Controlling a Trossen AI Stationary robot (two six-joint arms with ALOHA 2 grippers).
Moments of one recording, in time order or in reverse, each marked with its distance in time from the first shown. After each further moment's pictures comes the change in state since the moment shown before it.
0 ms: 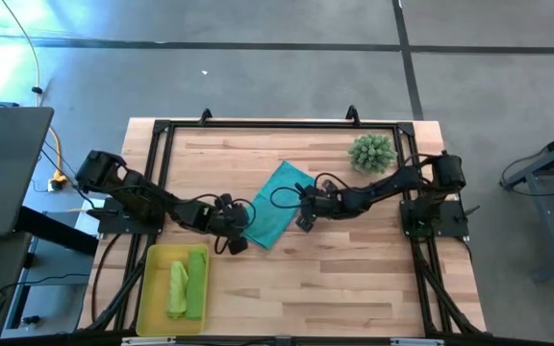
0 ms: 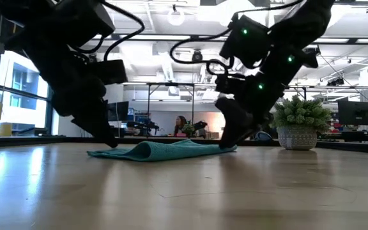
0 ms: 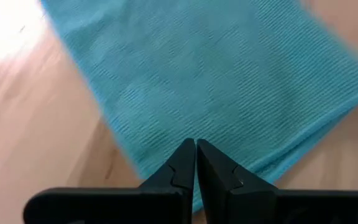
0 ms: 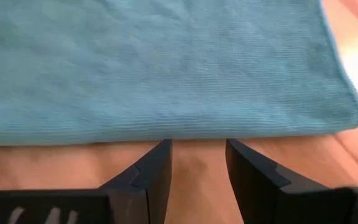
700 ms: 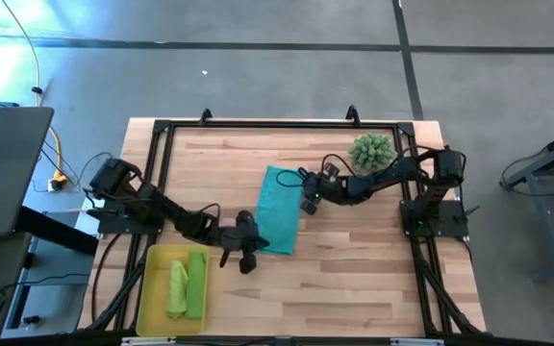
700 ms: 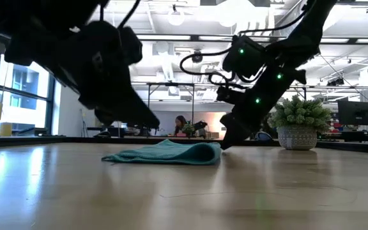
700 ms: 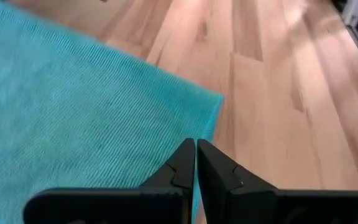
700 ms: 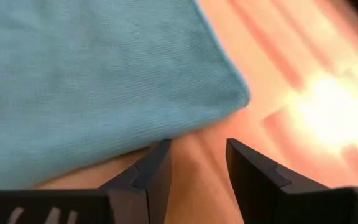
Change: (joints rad) left arm -0.094 0.151 0.001 0.576 0.091 0.033; right arm -0.158 -0.002 -0.085 0.173 0.030 -0.328
